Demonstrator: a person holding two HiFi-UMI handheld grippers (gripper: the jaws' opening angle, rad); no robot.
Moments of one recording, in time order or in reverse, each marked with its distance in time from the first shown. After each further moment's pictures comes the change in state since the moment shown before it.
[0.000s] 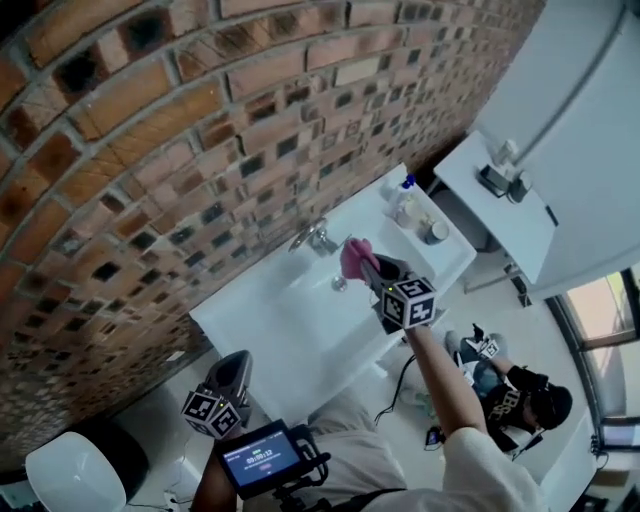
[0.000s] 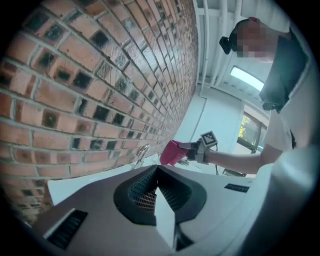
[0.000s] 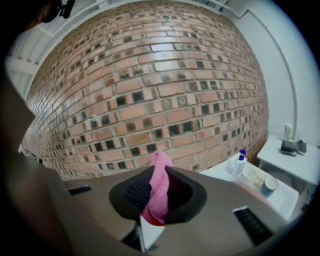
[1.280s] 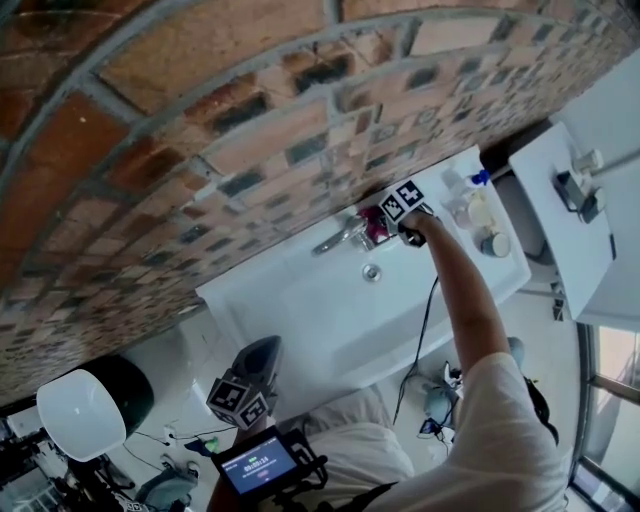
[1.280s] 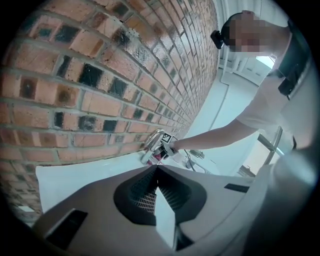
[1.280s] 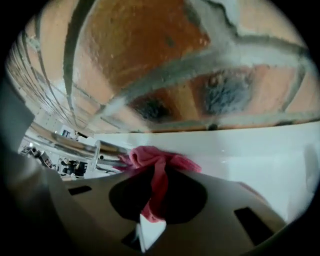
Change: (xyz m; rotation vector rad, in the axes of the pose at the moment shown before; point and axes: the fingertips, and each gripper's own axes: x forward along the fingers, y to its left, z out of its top) left arm 0.119 0.025 -0.026 -0.078 0.132 0.171; right arm 0.303 -0.138 -0.178 -0.022 0.933 0.442
